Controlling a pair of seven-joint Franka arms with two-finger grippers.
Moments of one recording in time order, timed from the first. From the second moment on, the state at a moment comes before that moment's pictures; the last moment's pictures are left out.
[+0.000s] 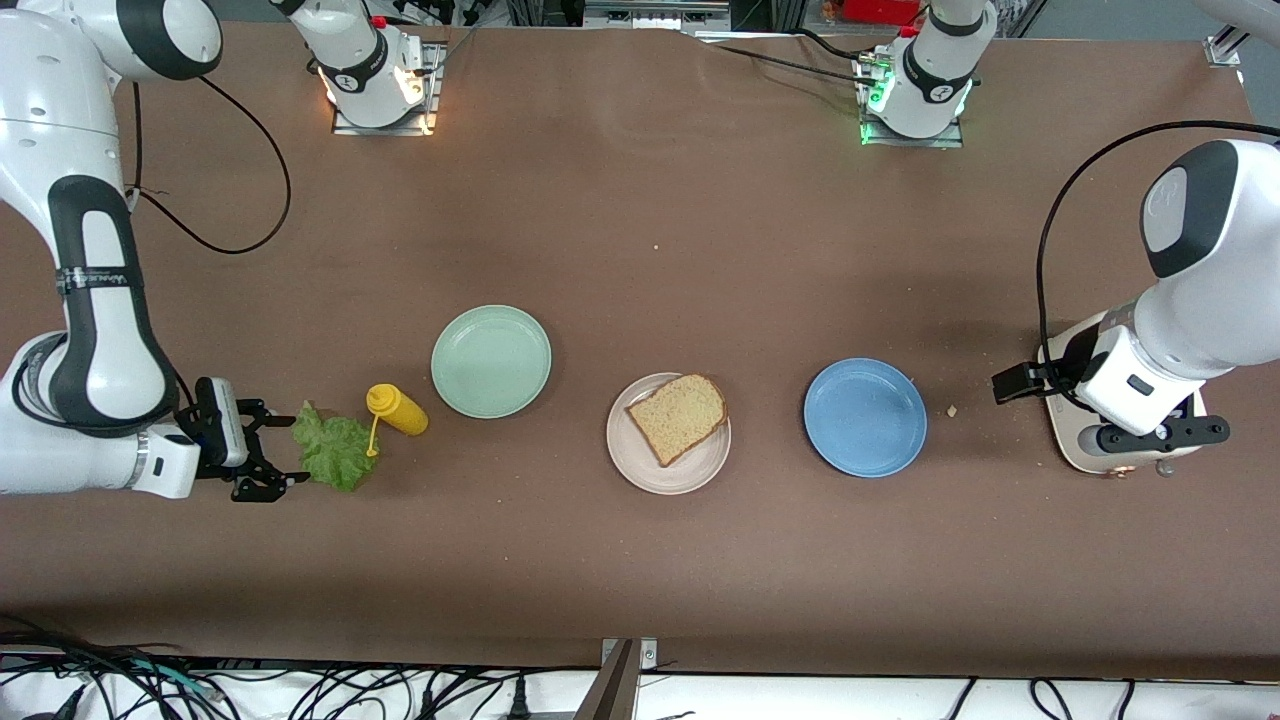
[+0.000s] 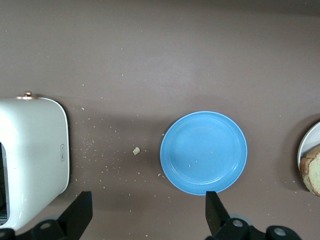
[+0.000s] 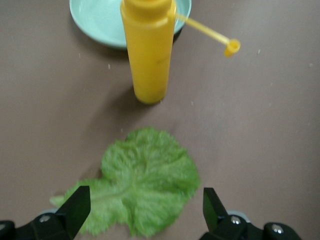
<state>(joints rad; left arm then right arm) 0.25 0.40 -0.40 -1.43 0.14 1.77 -0.27 -0.25 0.90 0.21 -1.18 0.25 1.86 -2.24</state>
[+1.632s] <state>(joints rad) 0.25 0.40 -0.40 -1.43 0.14 1.77 -0.27 -0.13 0.73 0.08 -1.72 0.25 2.49 -2.14</state>
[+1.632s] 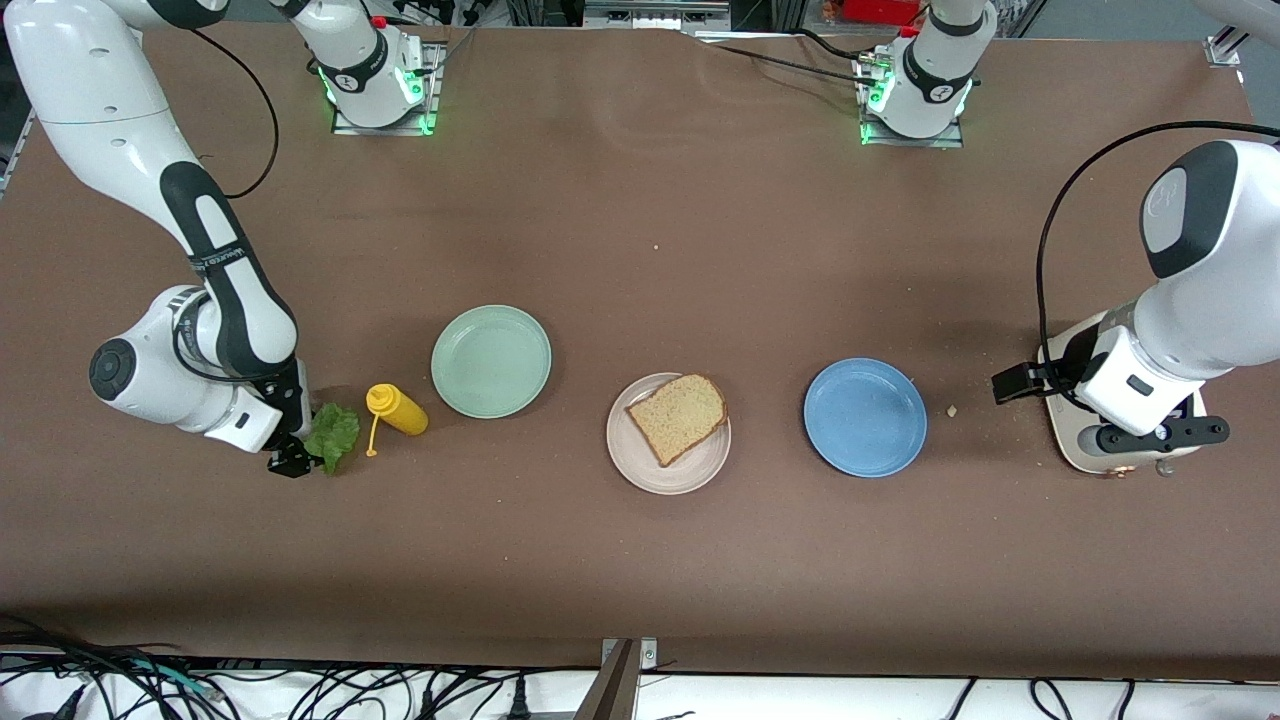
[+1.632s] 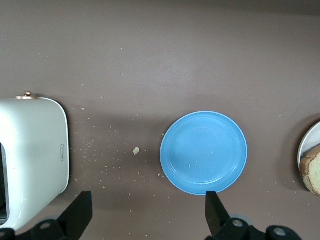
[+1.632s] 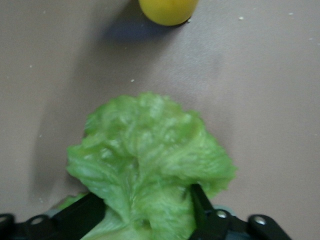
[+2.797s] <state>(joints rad) 0.25 0.40 -0.40 -1.43 0.14 1.77 -0.27 -0.13 0.38 0.11 -1.63 0.26 1.80 -1.71</state>
